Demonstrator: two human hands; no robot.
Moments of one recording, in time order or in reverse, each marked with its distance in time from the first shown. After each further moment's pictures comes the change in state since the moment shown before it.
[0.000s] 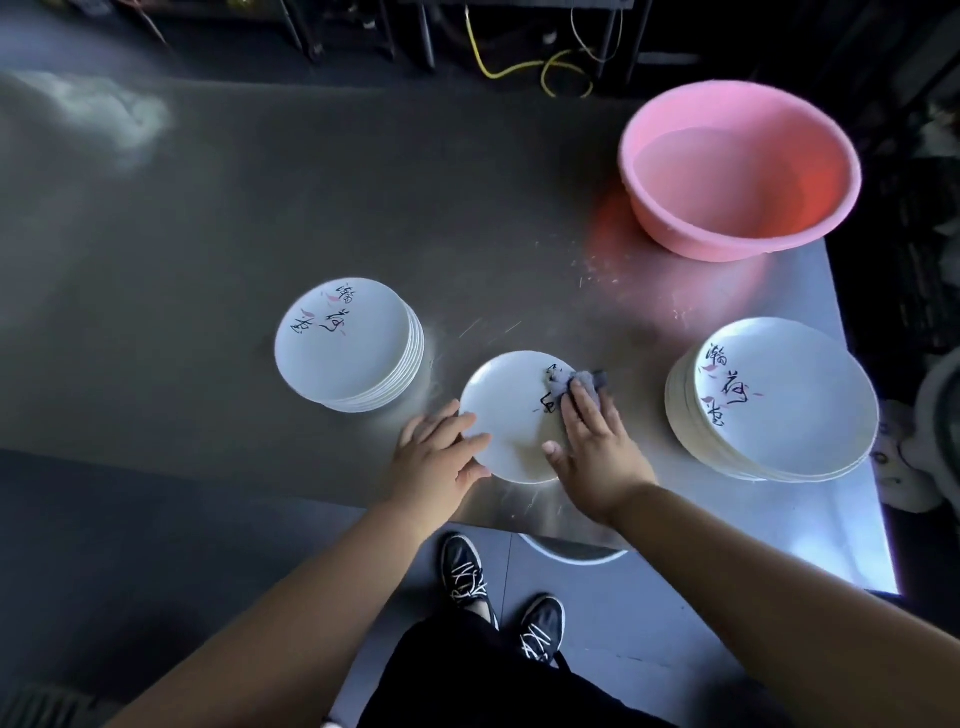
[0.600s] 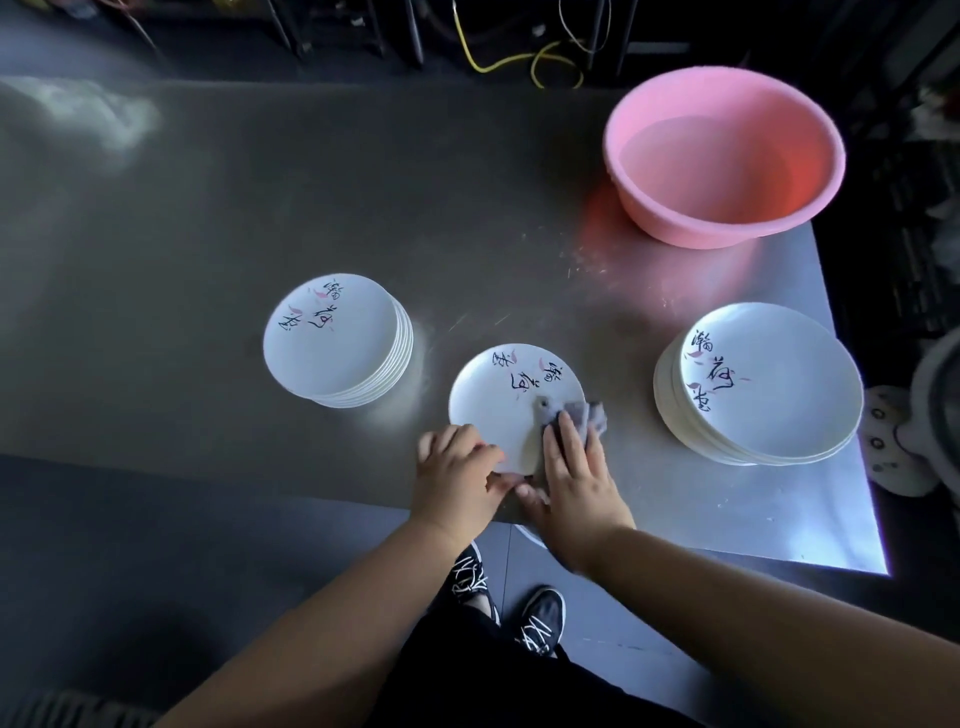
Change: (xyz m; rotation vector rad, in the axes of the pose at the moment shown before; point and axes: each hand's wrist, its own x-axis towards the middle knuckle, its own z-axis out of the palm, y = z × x) left_hand 0.000 0.058 0.011 0.033 -0.007 -0.176; right_hand -0.050 -0.022 0.032 -0.029 -0.062 -0.001
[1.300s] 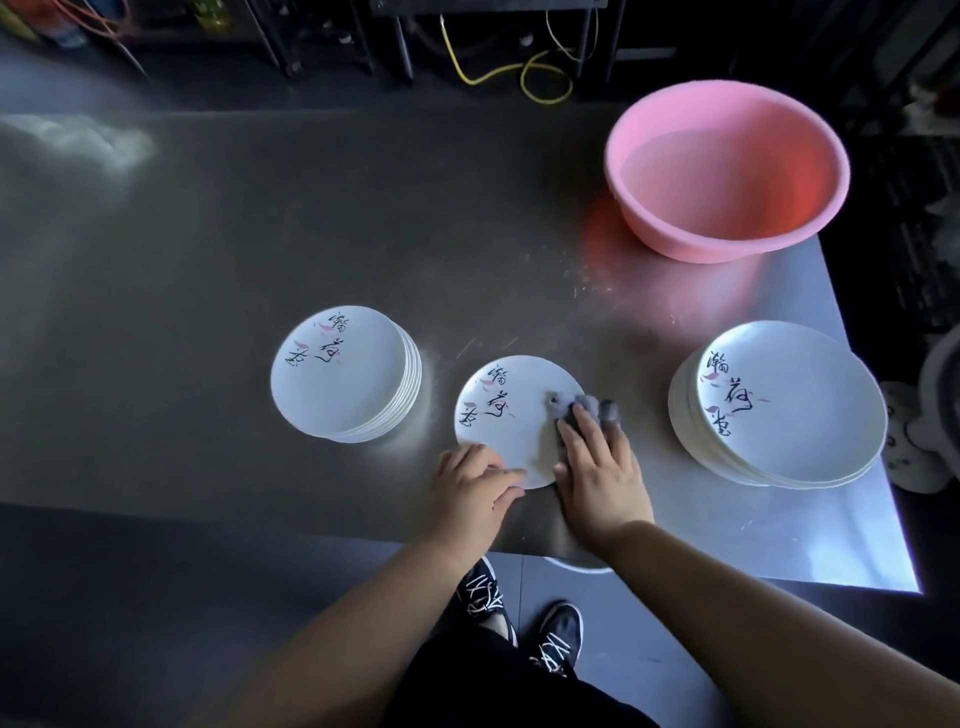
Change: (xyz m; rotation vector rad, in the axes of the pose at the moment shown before) left_hand 0.017 -0.021 0.001 -0.184 0.015 0.120; right_hand 0.051 0.019 0.010 0.062 0.401 0.022
